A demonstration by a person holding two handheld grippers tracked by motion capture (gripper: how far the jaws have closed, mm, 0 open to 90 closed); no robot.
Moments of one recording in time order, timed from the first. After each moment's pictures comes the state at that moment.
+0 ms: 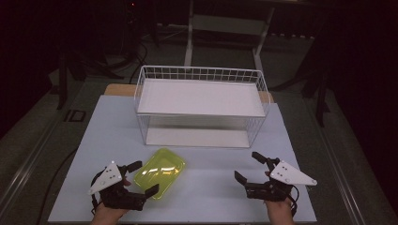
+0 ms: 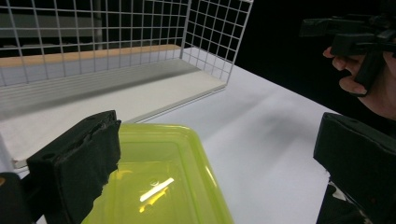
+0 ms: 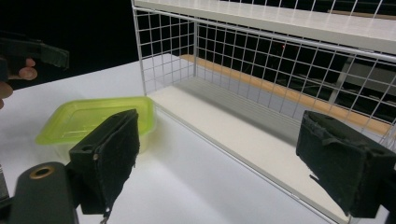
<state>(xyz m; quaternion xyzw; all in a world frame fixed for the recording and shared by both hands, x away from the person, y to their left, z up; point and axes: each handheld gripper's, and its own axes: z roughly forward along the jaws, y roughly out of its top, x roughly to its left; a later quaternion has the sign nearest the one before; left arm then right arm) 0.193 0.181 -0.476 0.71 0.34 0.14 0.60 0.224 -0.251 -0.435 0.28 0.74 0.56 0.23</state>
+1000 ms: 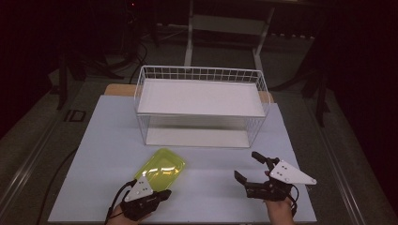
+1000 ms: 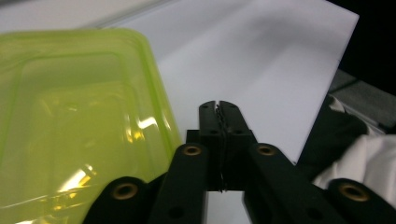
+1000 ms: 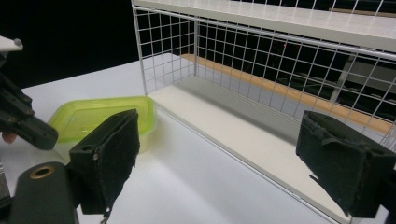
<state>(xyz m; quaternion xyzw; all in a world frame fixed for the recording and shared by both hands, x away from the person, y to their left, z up) 0.184 0.134 -0.504 0.82 0.32 0.08 0.47 0.225 -0.251 -0.436 0.28 0.74 0.56 0.23</state>
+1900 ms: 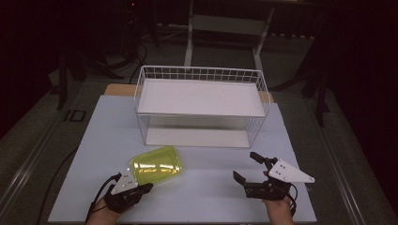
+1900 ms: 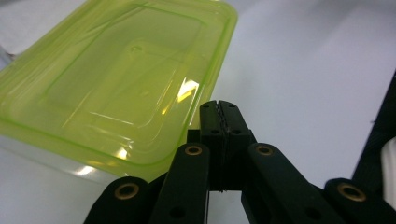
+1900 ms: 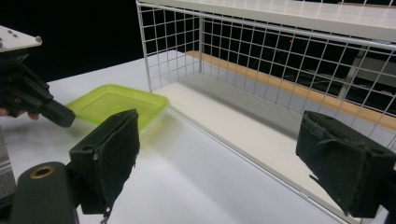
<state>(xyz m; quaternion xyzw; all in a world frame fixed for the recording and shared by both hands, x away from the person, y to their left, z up) 0.200 0.182 -0.513 0.83 0.34 0.14 0.41 0.228 -0.249 -0.438 0.28 0.75 0.56 0.22</state>
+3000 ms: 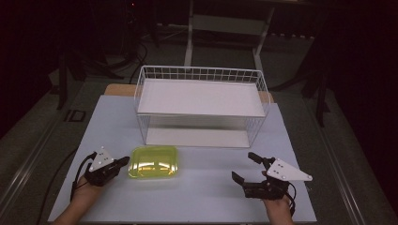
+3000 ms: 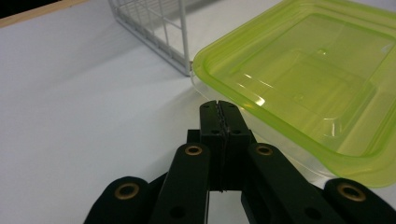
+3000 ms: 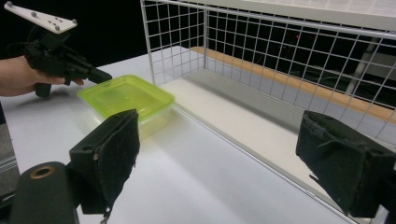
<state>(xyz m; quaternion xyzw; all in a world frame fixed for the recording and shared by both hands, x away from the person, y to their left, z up) 0.260 0.255 -0.528 0.79 0.38 0.23 0.42 0.231 -0.248 -0.440 0.28 0.75 0.56 0.21</state>
